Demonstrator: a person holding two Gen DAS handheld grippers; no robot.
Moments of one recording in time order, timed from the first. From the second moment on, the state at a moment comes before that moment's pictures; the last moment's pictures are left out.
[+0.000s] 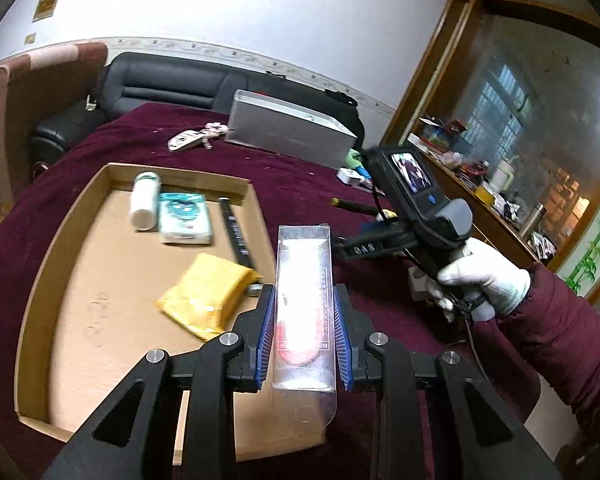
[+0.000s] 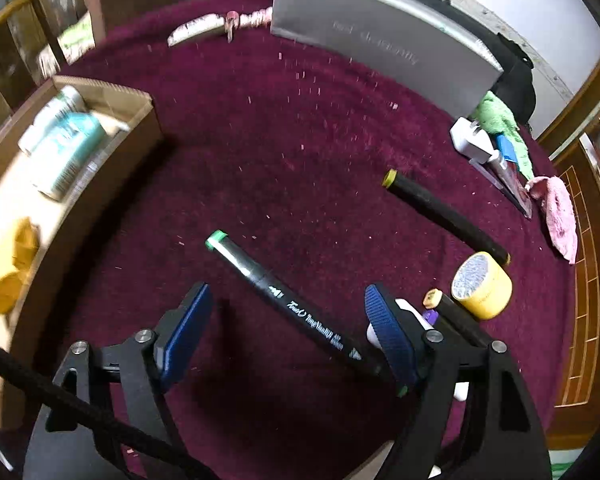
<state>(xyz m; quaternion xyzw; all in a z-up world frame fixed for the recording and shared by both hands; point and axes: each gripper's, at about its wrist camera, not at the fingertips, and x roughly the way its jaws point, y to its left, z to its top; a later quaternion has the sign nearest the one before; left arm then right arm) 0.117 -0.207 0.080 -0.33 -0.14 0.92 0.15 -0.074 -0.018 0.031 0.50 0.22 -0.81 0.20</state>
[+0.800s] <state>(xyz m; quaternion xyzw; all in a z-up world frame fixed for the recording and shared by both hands) 0.142 -0.241 0.084 -0.30 -0.16 0.93 0.12 0.004 0.015 0.093 0.49 0.00 -0.82 0.29</state>
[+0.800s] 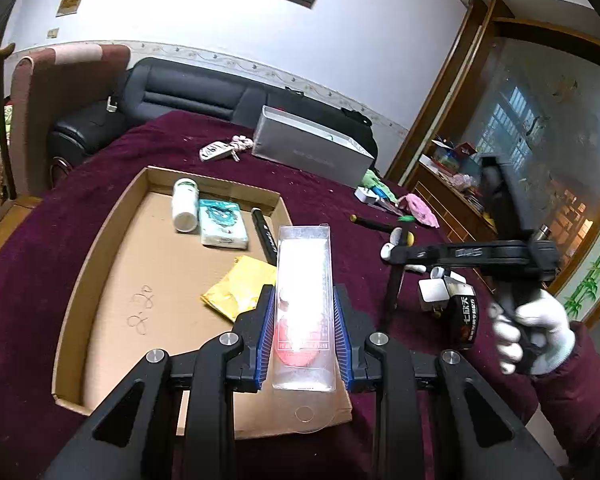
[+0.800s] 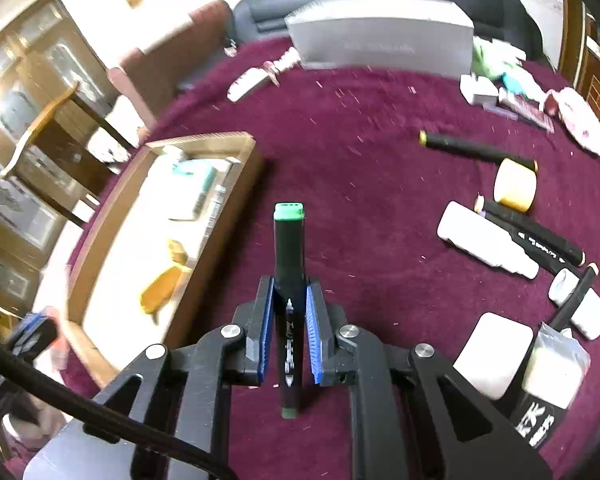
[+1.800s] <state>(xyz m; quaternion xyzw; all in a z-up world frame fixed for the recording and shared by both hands) 0.030 -0.312 0.043 -0.42 -0.07 0.91 0.01 -0.017 -0.174 0.062 0.55 -0.02 -0.74 0.39</state>
